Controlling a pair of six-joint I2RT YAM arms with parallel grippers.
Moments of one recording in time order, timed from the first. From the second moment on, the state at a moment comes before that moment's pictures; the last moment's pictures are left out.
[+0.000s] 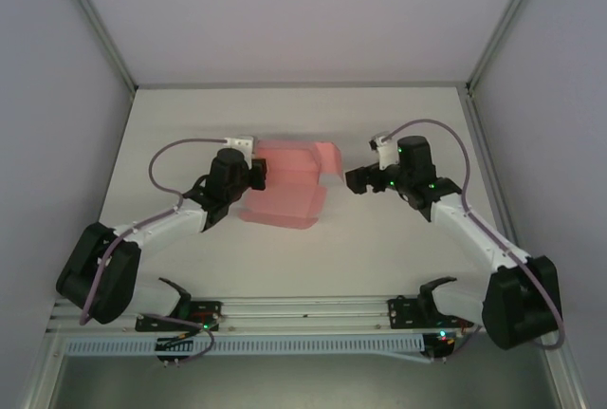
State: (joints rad) left arm -0.58 1.36 0.68 0.21 -0.08 -0.36; right arm 0.33 1.21 0.79 -0.26 -0.35 0.02
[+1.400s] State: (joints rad) left arm -0.67 1.42 0.77 0.11 -0.23 -0.48; right arm 0.76 1.70 1.17 -0.27 0.51 0.29
